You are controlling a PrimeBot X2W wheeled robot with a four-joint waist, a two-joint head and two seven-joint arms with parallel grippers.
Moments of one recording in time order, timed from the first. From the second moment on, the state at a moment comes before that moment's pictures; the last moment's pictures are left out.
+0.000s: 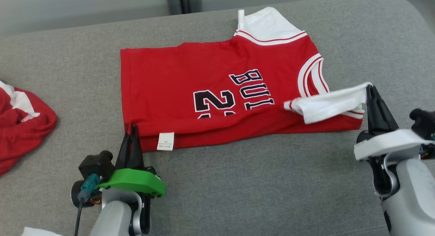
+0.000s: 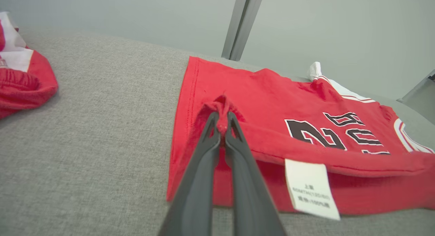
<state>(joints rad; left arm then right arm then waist) -0.22 0.05 -0.22 0.34 -0.44 0.06 -0.26 -0.35 -0.15 -0.05 0.37 0.42 0.13 -0.26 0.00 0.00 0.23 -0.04</state>
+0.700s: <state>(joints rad) -0.36 0.05 -0.20 0.38 -0.43 0.11 -0.26 -0.51 -0.15 -0.10 0.45 0.30 0.13 -0.26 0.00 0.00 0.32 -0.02</state>
